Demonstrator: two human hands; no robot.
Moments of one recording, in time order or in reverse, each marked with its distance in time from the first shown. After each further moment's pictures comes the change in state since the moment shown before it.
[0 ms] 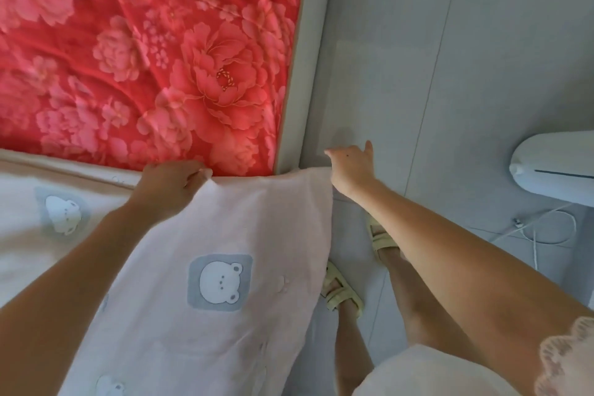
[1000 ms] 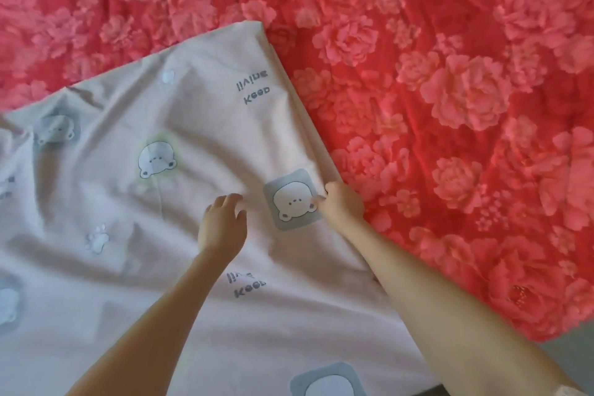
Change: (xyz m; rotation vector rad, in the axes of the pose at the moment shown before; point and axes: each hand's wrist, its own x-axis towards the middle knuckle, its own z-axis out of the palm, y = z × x) left_hand -0.176 -0.216 0.066 -0.726 0.499 -1.155; right_hand 0.034 -0.456 -0.028 -0.113 0.029 -0.566
